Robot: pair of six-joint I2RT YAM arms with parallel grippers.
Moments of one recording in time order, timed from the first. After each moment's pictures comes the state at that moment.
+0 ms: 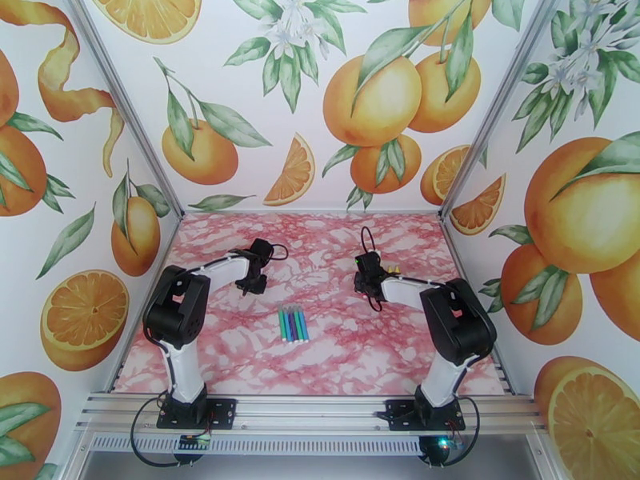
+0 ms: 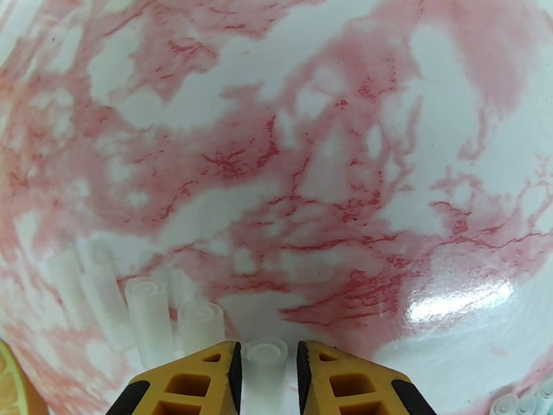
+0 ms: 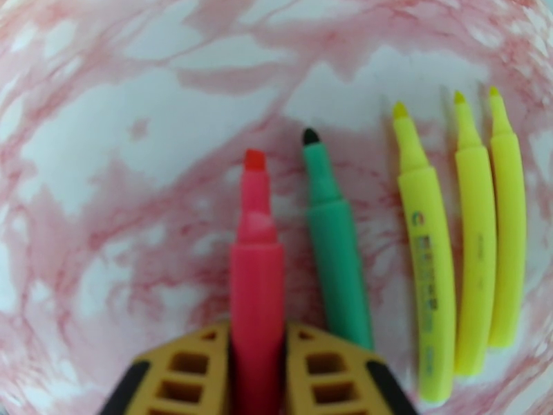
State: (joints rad) left arm -0.37 1.93 1.25 -0.69 -0.28 -0.13; right arm 0.36 1.81 0.94 -0.14 0.24 0.51
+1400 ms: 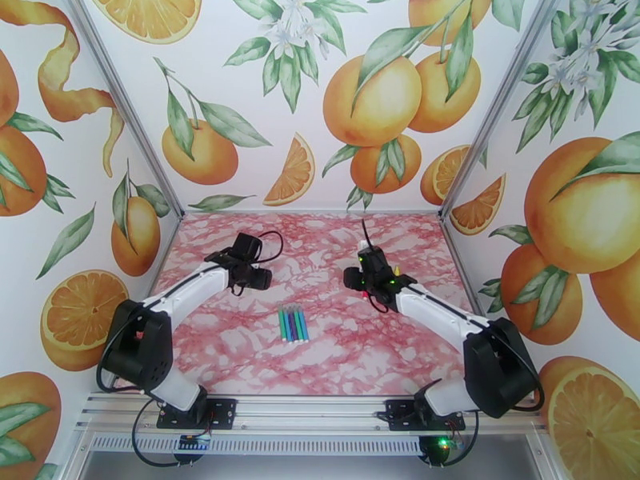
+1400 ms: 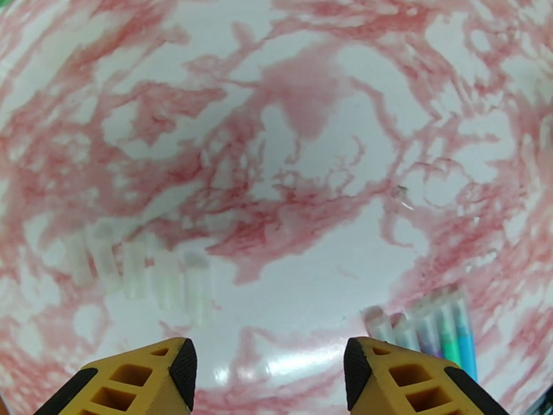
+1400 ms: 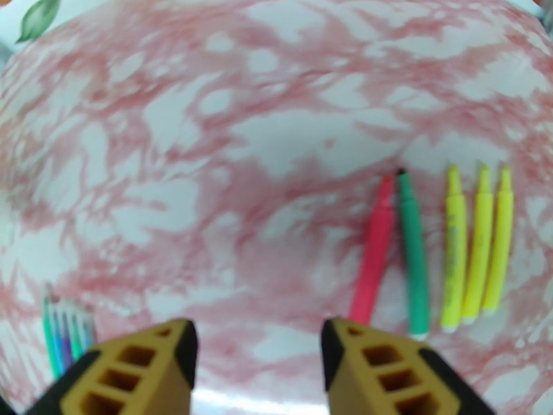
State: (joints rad) left arm -0.36 1.56 1.08 -0.59 -0.04 -0.15; right arm 0.49 1.47 0.91 -0.27 0.07 0.40
